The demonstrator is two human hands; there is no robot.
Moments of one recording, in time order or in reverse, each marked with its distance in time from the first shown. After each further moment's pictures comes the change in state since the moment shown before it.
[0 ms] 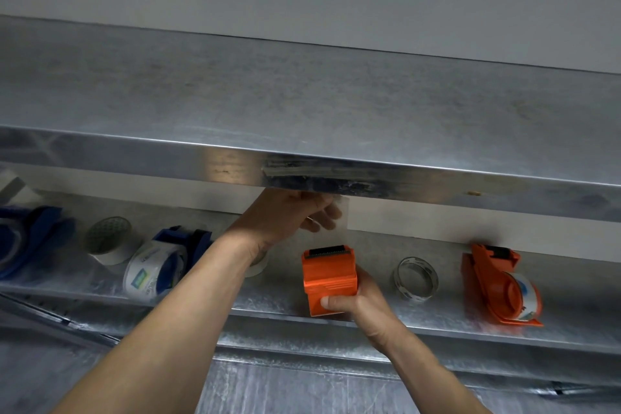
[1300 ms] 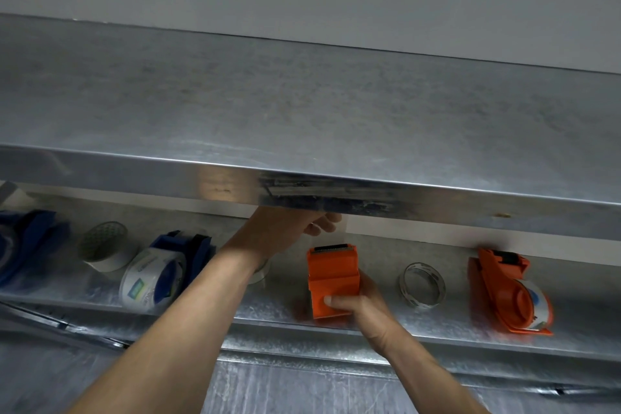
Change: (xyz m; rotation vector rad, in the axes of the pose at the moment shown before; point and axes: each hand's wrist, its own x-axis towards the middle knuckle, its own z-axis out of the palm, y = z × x) left_hand 0.015 -0.011 -0.004 0.049 0.001 -0.021; right_hand 0.020 0.006 0.002 0.138 0.018 0.108
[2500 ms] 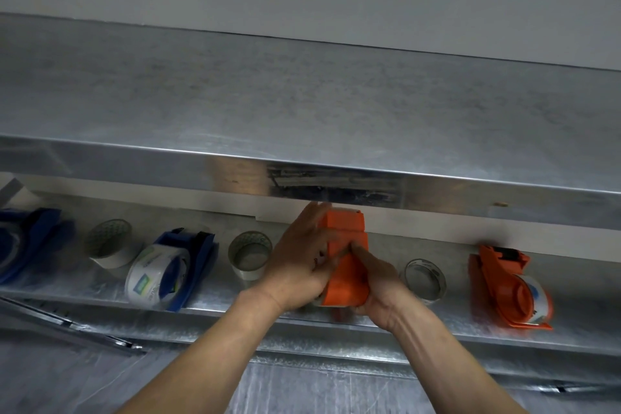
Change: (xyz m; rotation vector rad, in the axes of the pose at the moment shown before) left_hand -0.015 -0.085 0.038 0.580 0.100 0.353; right_hand -0.006 -0.045 0.002 0.296 0.162 0.190
